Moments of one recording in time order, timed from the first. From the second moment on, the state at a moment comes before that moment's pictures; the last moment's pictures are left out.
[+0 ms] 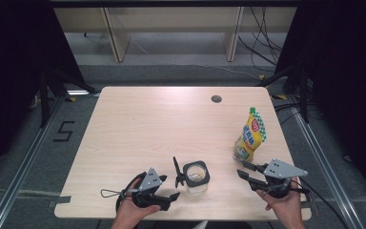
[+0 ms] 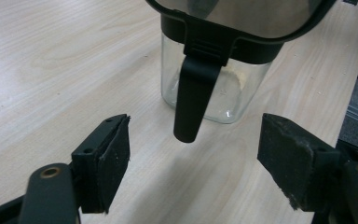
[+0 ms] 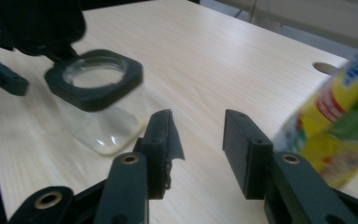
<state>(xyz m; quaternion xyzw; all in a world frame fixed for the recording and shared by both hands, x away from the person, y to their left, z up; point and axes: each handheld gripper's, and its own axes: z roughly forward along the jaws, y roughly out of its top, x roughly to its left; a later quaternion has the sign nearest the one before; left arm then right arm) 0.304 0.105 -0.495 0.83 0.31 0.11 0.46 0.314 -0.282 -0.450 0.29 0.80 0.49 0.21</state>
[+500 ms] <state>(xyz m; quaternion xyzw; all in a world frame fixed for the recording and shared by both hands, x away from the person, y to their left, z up) 0.291 0.111 -0.501 0.84 0.29 0.11 0.44 0.312 -0.300 -0.461 0.38 0.77 0.46 0.21</state>
